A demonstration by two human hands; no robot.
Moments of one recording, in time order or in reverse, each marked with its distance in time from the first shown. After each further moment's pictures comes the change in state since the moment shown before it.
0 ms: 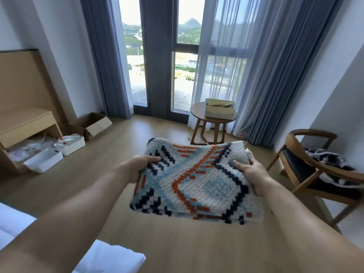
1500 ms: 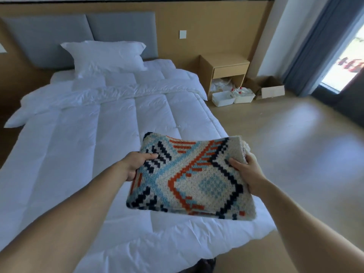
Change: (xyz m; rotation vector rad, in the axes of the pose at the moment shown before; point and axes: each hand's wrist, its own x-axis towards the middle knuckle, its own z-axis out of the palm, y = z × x) left_hand -0.475 -0.450 -0.390 -0.598 0.799 -0.139; right_hand -0.383 0.189 0.510 -0.348 -0.976 0.029
